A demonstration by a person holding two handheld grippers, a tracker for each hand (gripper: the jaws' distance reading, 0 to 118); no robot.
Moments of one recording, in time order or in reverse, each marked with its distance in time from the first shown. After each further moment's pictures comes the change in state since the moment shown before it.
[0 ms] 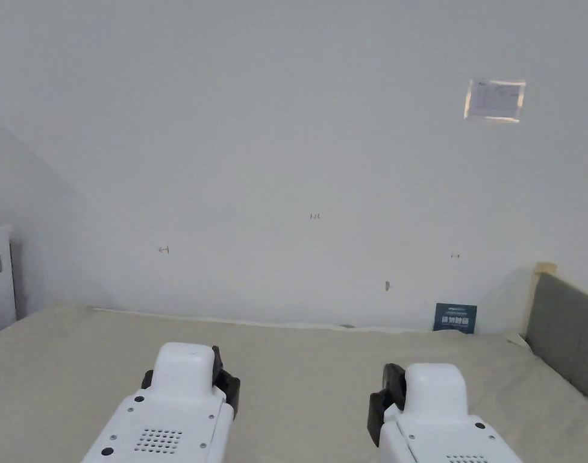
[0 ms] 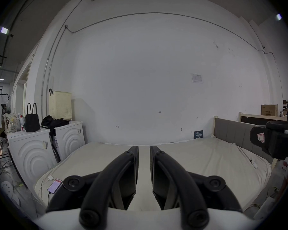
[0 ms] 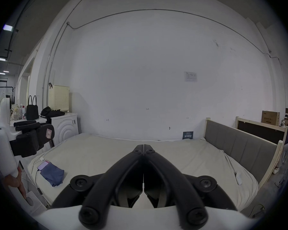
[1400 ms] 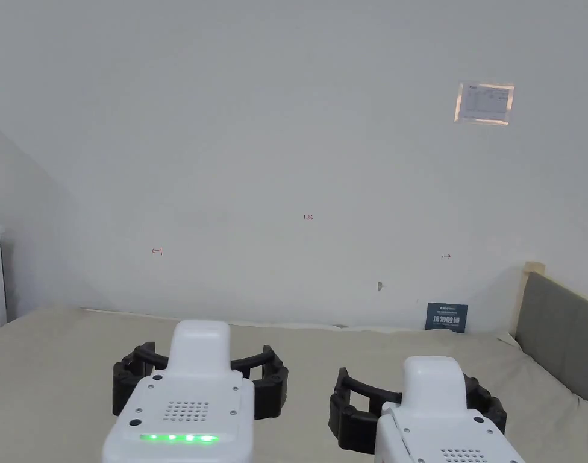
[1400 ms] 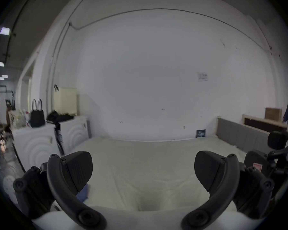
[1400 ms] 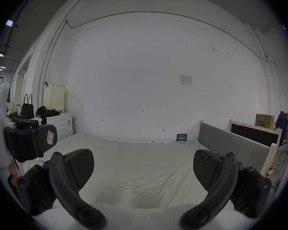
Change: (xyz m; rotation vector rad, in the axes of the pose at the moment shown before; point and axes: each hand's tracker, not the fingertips) left arm 0.014 0.028 0.015 -0.084 0.025 0.083; right arm -0.007 0.009 0.016 0.012 -0.064 0.024
